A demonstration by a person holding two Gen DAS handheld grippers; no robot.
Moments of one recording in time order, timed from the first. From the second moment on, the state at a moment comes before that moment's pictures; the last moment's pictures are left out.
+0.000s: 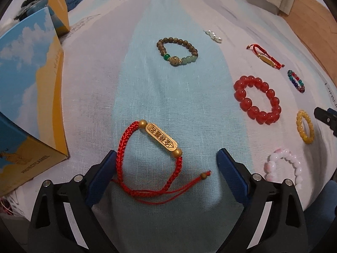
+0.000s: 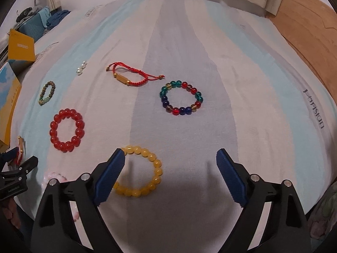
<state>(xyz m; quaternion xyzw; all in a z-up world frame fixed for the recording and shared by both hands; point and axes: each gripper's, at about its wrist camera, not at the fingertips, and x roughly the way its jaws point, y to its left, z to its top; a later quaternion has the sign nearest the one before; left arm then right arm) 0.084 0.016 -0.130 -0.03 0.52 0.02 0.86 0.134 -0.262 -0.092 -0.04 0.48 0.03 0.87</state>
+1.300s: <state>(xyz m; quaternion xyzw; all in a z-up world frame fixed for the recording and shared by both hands) 0.066 0.029 -0.100 -0.02 0.51 0.01 0.86 0.136 -0.245 -0.115 -0.05 0.54 0.08 0.84</state>
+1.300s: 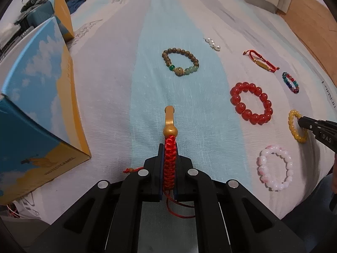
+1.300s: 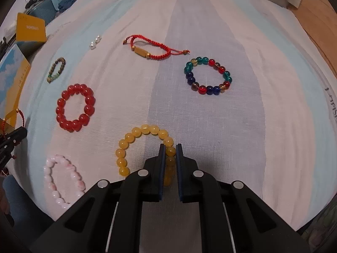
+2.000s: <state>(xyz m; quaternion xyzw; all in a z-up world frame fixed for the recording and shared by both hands) 0.046 0.035 -0.062 -0.03 0.50 0.00 0.87 0.115 -0.245 -0.051 -0.02 0.49 0.09 0.87</state>
